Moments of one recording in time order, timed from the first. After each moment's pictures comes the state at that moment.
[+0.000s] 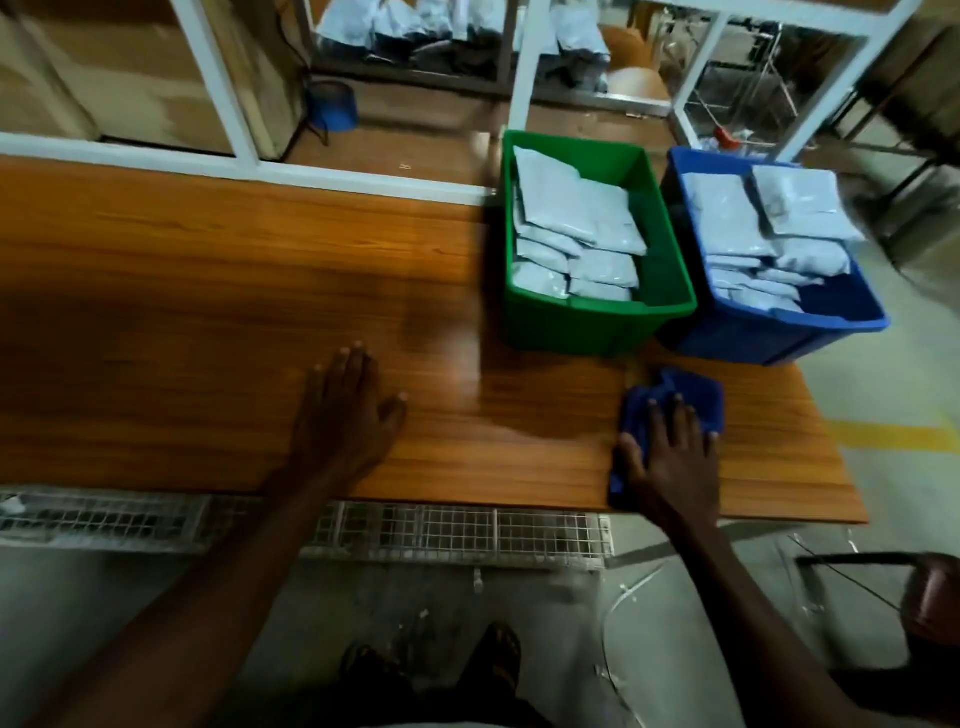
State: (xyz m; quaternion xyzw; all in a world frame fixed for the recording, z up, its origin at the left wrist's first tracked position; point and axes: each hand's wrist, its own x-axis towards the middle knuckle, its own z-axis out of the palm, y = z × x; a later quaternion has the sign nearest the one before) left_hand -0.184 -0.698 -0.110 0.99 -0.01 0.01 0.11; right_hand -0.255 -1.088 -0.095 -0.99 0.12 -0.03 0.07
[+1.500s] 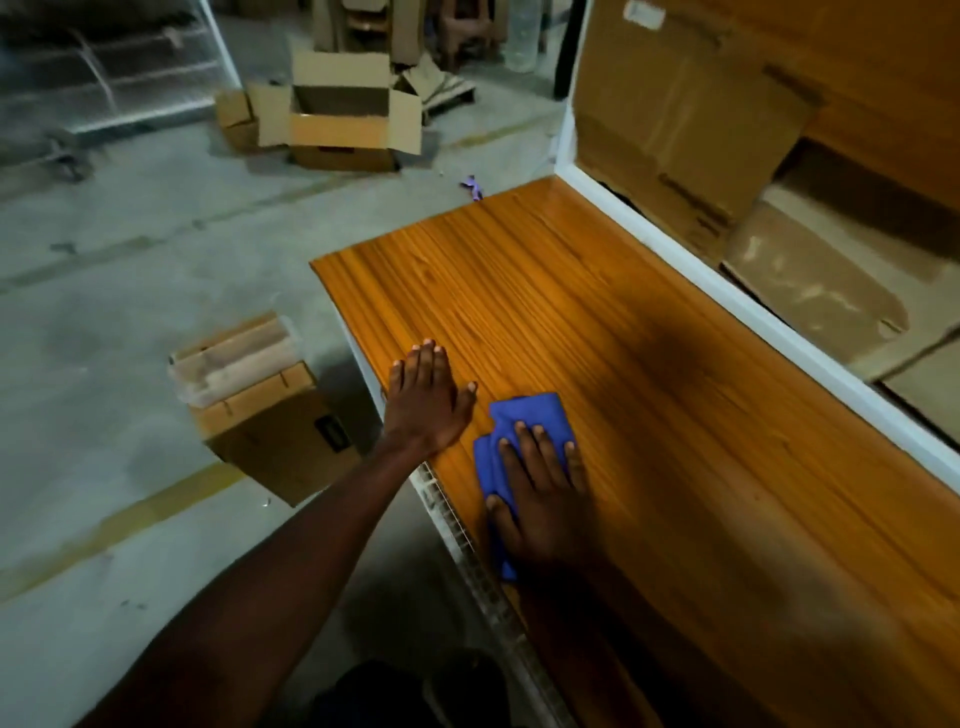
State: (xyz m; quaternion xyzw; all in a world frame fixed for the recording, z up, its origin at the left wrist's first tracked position) left_hand -0.180 0.070 -0.105 0.90 0.43 0.02 0.12; right_hand -0.107 -0.146 -0.110 -0.80 -0.58 -0.01 0.15
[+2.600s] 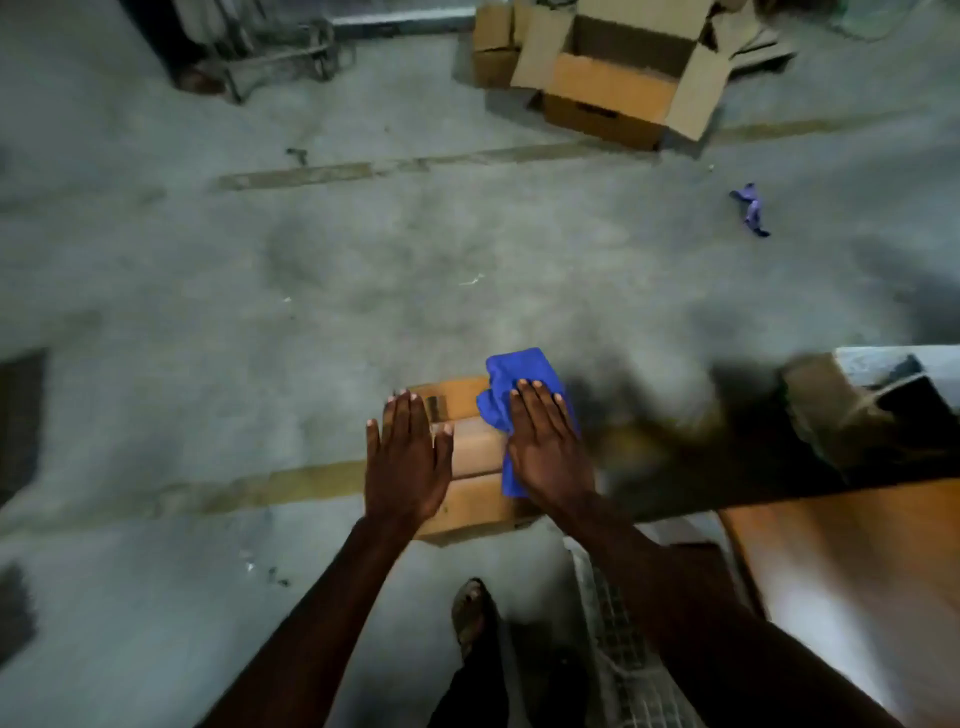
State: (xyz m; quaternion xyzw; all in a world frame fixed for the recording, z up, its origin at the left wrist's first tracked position) left_hand -0.461 0.509 -0.179 0.72 0.66 0.06 0.19; right_hand -0.267 0.497 -0.220 -0.66 -0.74 0.04 0.12
